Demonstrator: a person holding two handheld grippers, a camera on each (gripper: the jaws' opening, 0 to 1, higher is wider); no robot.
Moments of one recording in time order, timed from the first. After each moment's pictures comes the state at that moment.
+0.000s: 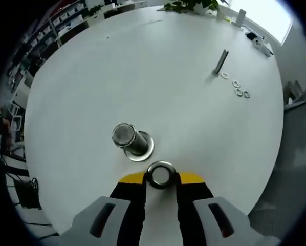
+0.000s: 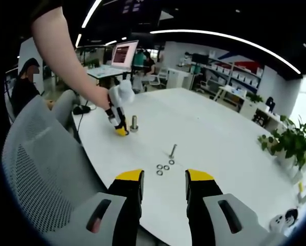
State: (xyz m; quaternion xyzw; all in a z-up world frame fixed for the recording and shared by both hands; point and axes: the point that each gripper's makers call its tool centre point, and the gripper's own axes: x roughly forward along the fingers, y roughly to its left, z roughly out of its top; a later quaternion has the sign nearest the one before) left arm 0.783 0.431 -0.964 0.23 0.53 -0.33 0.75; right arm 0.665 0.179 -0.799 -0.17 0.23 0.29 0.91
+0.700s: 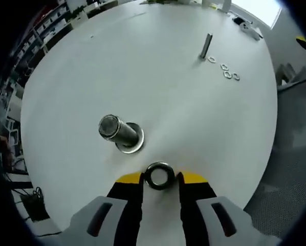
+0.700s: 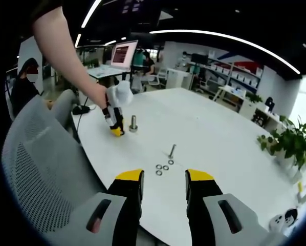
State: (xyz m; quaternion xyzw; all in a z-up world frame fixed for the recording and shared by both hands) left arm 0.773 0.435 -0.965 0.28 0.54 -0.36 0.71; right arm 0.666 0.178 -0.799 -0.17 0.23 0.28 0.91
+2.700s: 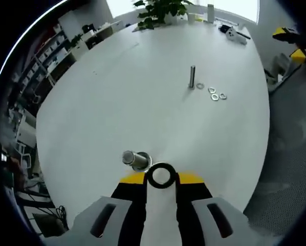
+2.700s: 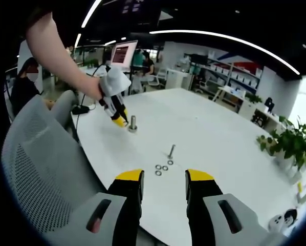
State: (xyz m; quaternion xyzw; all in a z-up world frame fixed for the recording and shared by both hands) left arm 0.791 0.419 -0.907 0.31 0.43 -0.38 0.76; right arm 0.666 0.177 -0.798 -0.17 0.23 0.28 0.92
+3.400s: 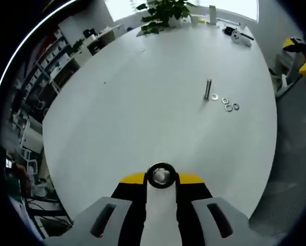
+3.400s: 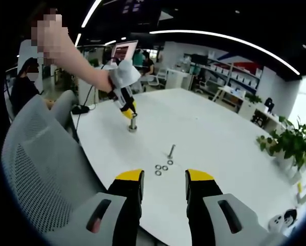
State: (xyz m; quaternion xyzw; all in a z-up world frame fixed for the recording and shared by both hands) left arm 0.830 0.418 -0.891 0.33 0.41 -0.37 0.76; right arm 0.666 0.177 -0.798 -0.17 0.23 0.28 0.92
